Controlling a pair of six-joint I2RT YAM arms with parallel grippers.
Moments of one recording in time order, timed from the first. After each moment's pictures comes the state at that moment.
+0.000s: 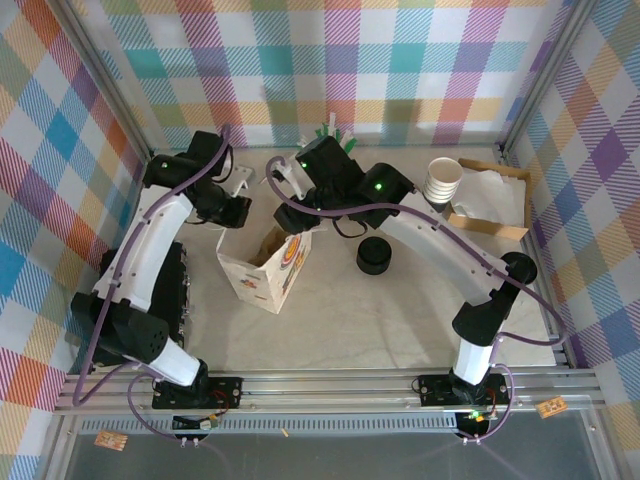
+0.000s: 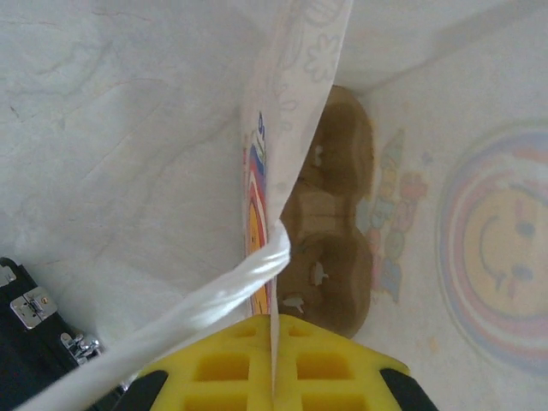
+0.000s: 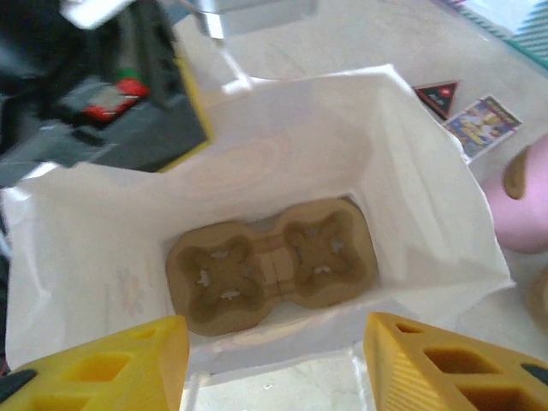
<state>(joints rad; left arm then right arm) -0.27 1.53 1.73 -1.37 0.13 0.08 0.92 1.79 2.11 -1.07 -0.02 0.07</state>
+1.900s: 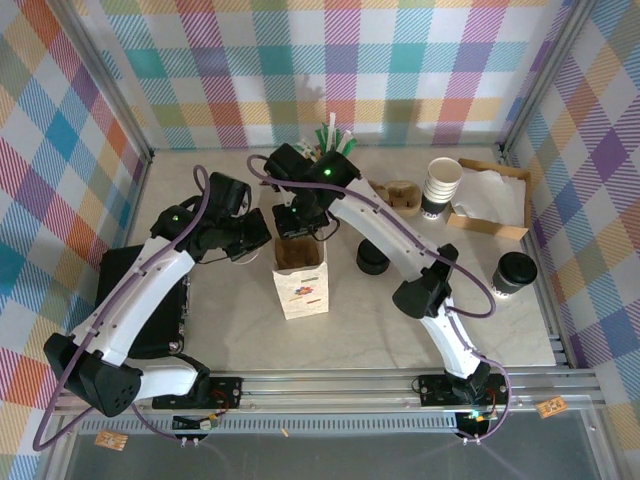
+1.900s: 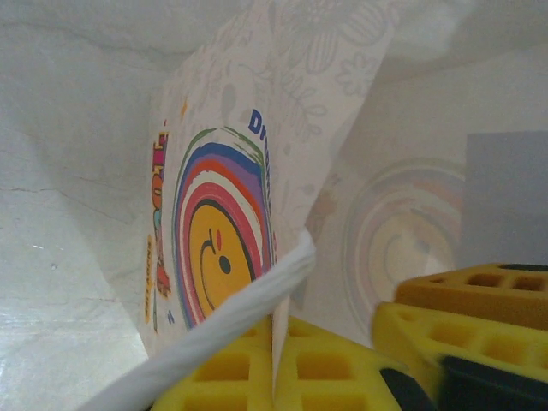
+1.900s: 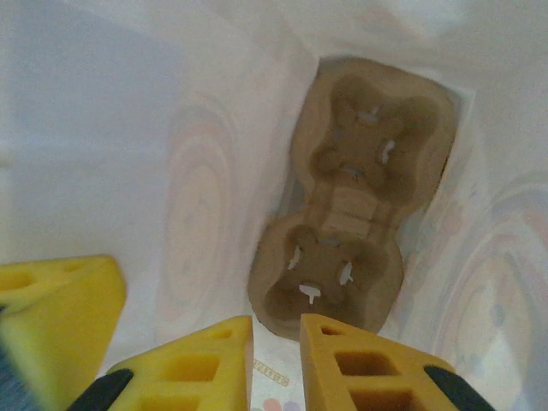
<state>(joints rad) -0.49 1.26 1.34 -1.02 0.11 -0.90 0.92 2.23 2.61 -1.57 -0.08 0.50</state>
